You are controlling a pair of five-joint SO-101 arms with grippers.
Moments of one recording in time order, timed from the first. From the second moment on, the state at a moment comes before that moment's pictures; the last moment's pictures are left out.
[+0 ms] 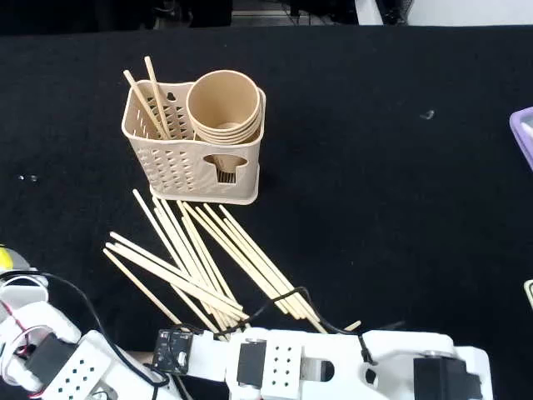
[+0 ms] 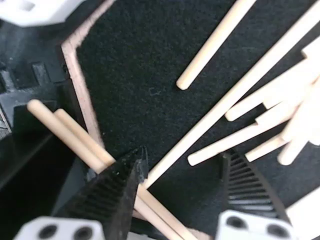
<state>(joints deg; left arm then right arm) -62.6 -104.6 90.9 47.9 25.3 -85.4 -33.9 72.2 59.8 2.6</state>
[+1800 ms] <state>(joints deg) -66.9 -104.0 90.9 47.9 29.4 -57.8 -33.4 71.9 52.1 14.7</state>
